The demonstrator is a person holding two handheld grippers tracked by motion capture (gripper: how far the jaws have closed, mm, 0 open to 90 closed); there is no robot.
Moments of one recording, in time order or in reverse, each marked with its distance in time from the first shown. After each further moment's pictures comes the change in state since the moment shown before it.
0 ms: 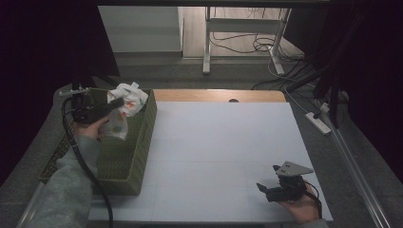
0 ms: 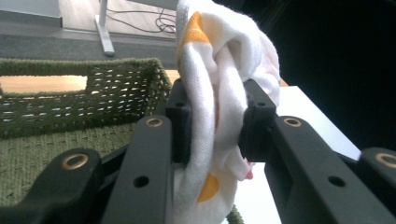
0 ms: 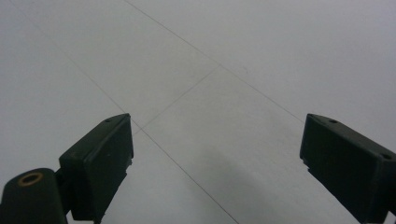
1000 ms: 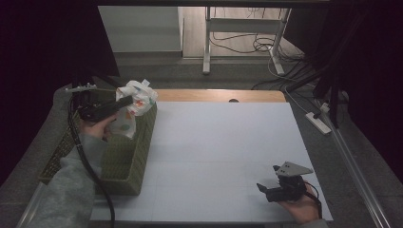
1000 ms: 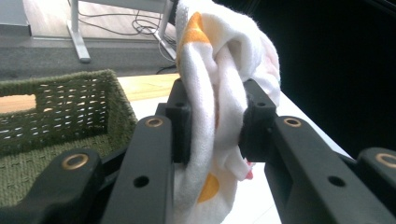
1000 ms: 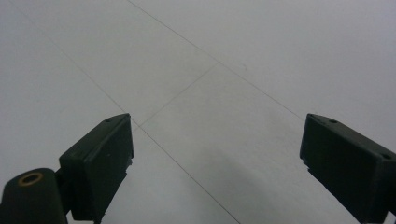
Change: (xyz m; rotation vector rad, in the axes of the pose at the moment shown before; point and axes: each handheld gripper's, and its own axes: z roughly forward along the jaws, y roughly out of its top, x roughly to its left) left arm -0.034 0.011 0.004 0.011 -0.078 0.061; right arm 0.000 -0.001 0.001 0.009 -0.003 0.002
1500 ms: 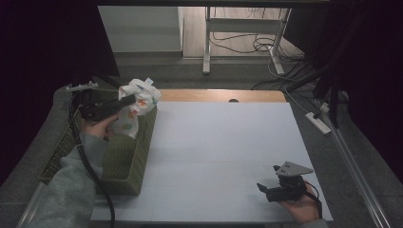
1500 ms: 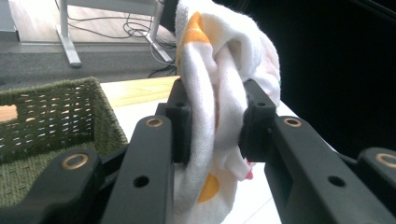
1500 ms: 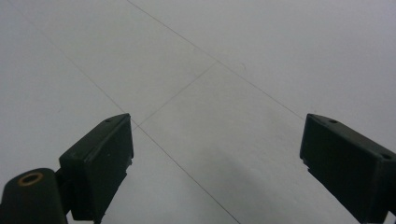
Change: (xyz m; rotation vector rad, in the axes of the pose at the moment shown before) left arm -0.012 0.005 0.000 -0.007 -0.030 0.022; right arm -0.001 -0.001 0.000 0.001 -0.002 0.003
